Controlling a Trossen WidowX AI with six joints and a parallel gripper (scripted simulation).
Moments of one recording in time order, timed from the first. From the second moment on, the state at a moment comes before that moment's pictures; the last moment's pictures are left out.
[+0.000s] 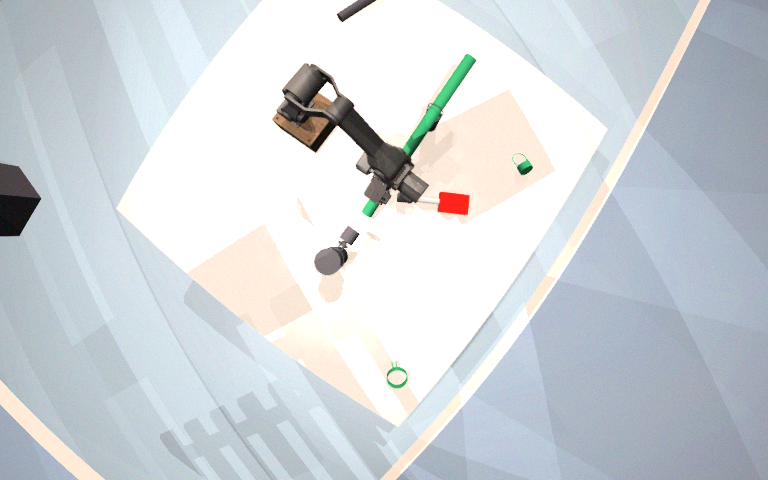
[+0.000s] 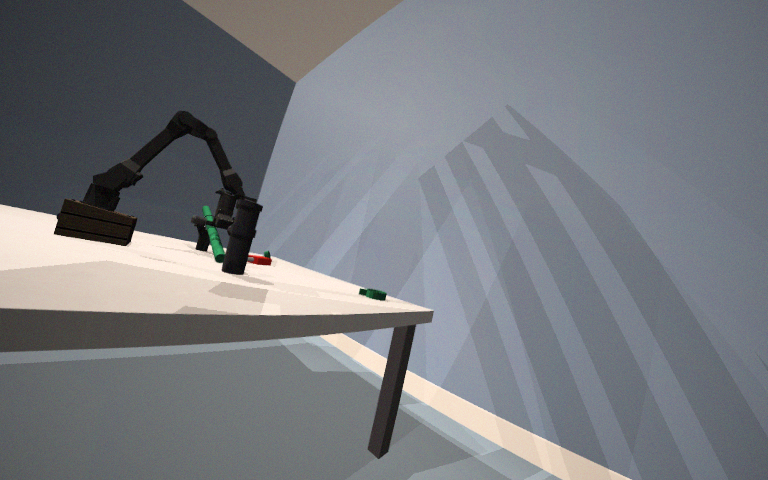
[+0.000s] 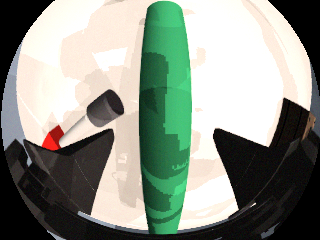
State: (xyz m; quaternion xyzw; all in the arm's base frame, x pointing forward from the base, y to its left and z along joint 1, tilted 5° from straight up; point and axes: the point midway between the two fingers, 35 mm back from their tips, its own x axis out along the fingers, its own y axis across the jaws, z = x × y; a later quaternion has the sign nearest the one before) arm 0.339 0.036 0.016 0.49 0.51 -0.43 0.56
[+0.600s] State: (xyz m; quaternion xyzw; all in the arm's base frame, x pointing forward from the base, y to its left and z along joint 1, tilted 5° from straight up) arm 0.339 0.036 0.013 0.49 0.51 -0.43 0.56
